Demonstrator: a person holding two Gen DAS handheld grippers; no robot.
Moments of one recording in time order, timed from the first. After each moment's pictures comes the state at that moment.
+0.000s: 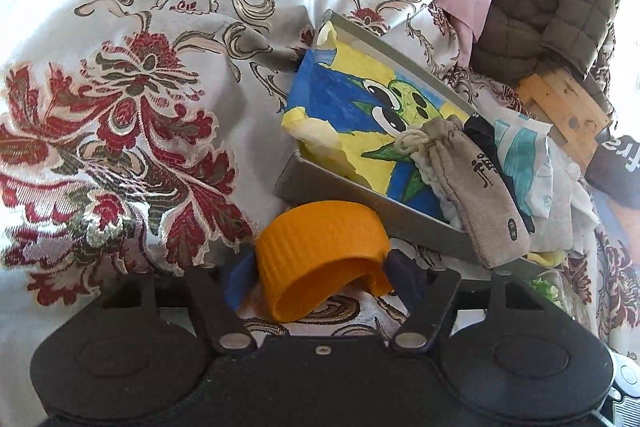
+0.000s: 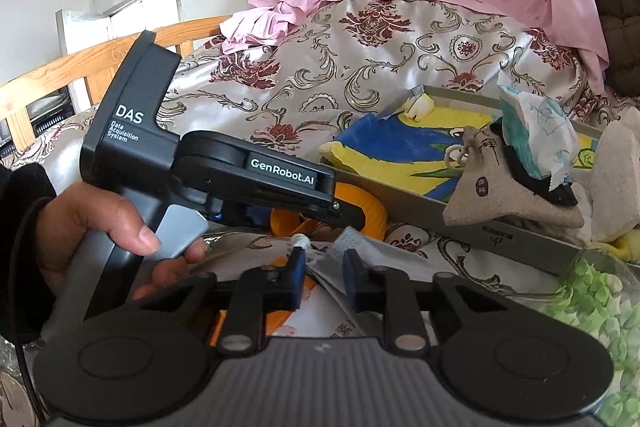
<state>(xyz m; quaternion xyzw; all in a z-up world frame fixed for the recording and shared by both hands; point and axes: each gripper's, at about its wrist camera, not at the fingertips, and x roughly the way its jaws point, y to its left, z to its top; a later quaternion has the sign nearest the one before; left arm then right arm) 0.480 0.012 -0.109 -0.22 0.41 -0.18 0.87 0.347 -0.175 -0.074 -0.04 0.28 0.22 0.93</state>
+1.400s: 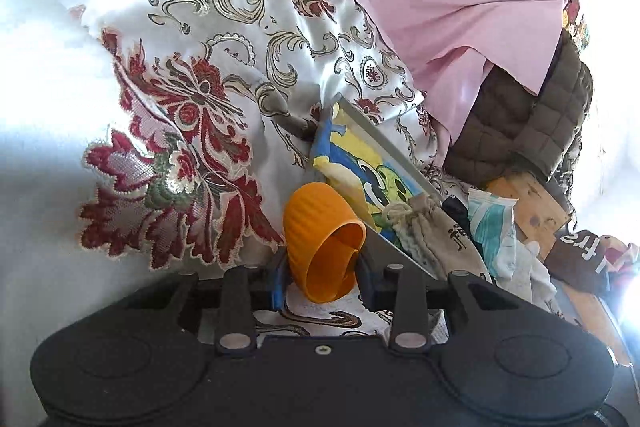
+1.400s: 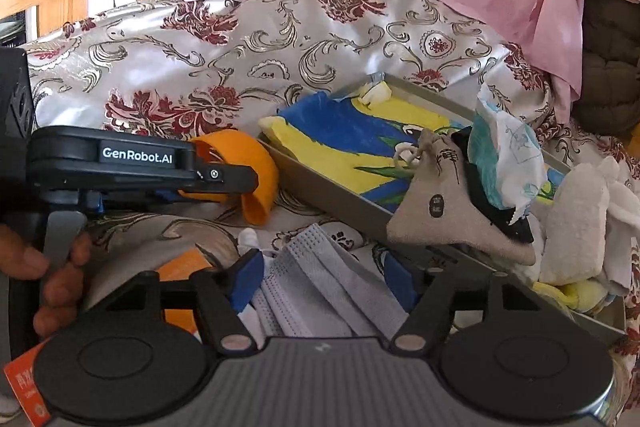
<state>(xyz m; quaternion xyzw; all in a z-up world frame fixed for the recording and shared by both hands) 0.435 0.040 -0.135 -0.33 0.26 -0.17 0.89 0.372 -0.154 -0.082 -0.16 0.31 0.12 0.93</state>
